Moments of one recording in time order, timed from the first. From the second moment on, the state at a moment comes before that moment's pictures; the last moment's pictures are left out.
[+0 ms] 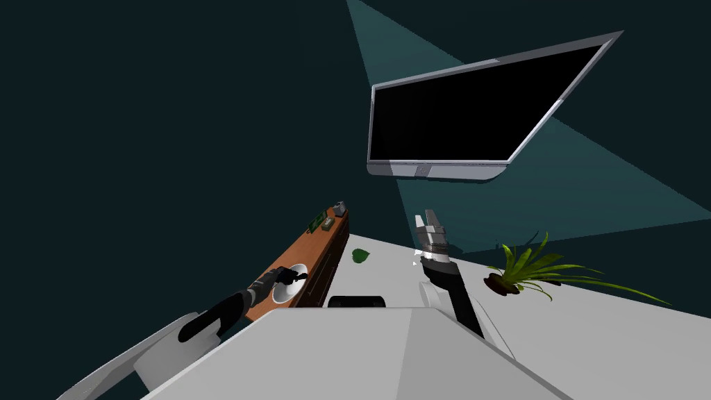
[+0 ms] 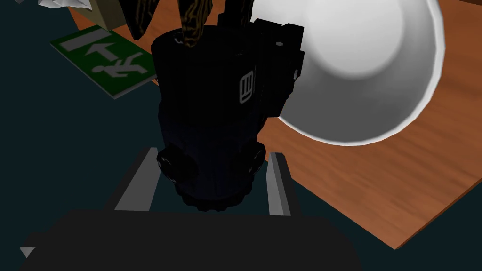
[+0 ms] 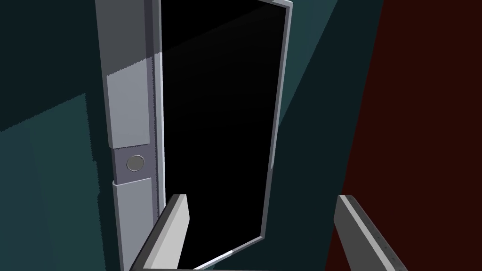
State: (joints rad) left arm 0.70 0.99 -0.08 -1.90 0.33 0.28 0.30; right arm 0.51 -0.01 -0.07 -2.22 0.10 -0.51 -0.05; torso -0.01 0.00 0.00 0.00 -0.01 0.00
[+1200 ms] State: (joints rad) left arm 0.75 1.07 -0.05 -2.00 0.36 0.33 0.33; right arm 0.51 -0.01 -0.07 -2.22 0.10 -0.51 -0.05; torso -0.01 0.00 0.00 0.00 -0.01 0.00
